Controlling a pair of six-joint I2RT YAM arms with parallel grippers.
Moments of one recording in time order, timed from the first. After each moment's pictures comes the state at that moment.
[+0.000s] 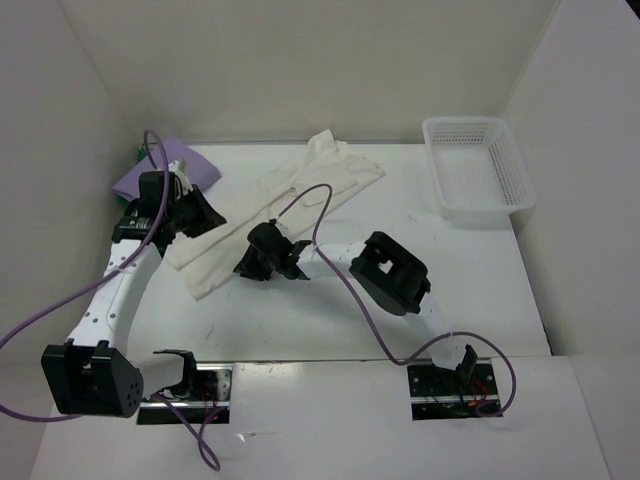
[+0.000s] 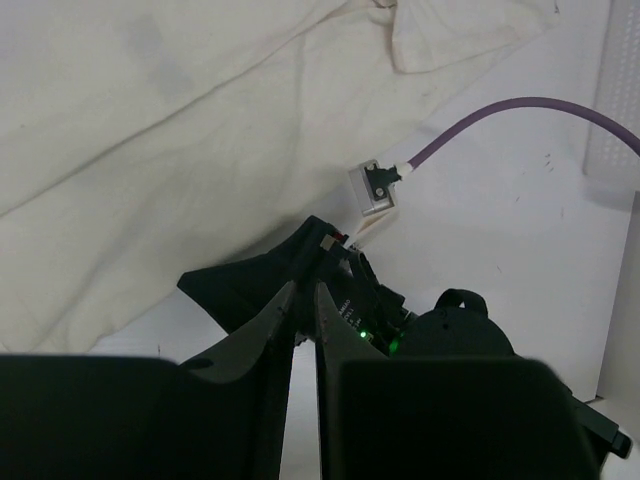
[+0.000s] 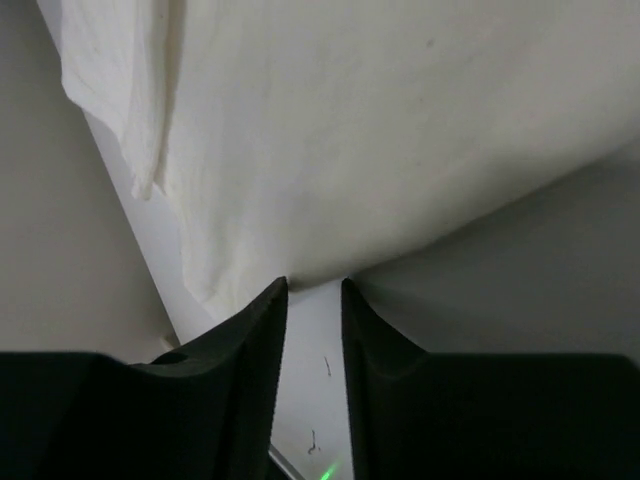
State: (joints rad) left arm -0.01 1.18 1.07 -0.59 0.26 -0.52; right arm 0.99 2.25 1.51 0.05 -0.01 1.31
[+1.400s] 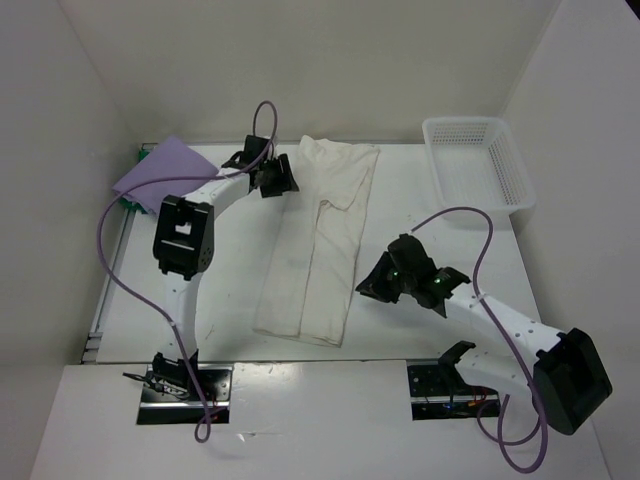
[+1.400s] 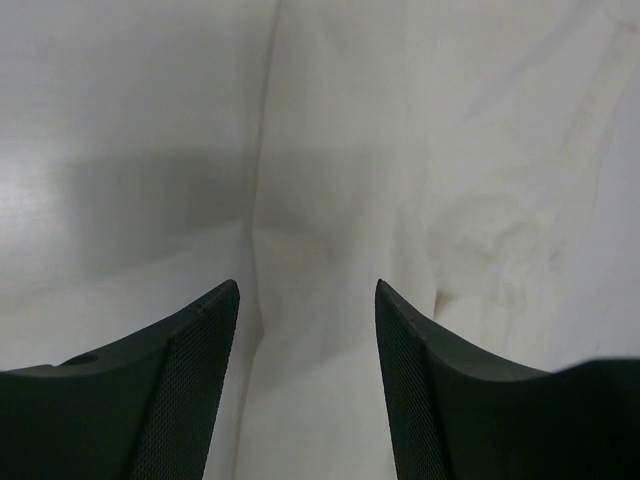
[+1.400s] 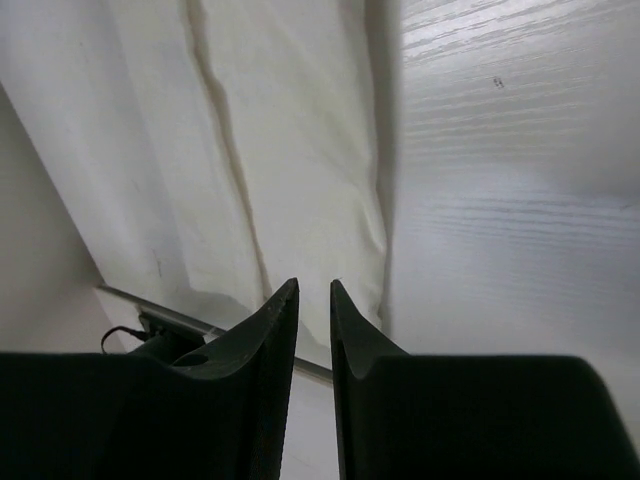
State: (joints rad) left arm -0.26 2.21 1.74 -0.32 0.22 -0.48; right arm 0.59 1.06 0.57 -0.34 -0.11 1.09
